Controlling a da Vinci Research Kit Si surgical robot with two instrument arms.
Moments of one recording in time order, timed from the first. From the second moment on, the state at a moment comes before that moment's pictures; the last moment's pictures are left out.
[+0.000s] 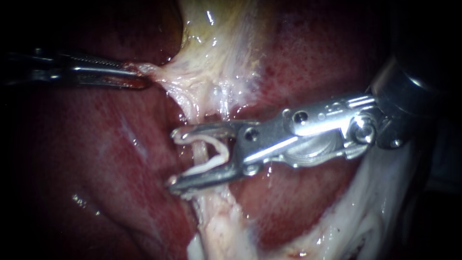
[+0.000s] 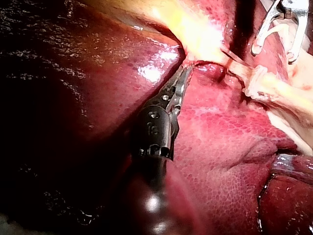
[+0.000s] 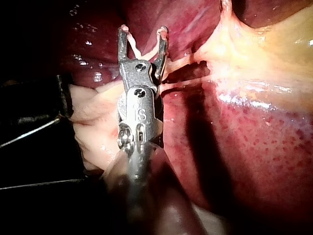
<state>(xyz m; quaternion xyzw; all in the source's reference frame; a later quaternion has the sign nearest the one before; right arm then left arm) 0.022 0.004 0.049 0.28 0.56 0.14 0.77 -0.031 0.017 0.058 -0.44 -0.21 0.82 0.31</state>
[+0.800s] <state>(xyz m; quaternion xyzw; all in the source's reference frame) 0.020 0.002 0.059 0.33 0.52 0.19 0.76 -0.030 0.017 0.057 -0.44 -0.21 0.82 0.31</state>
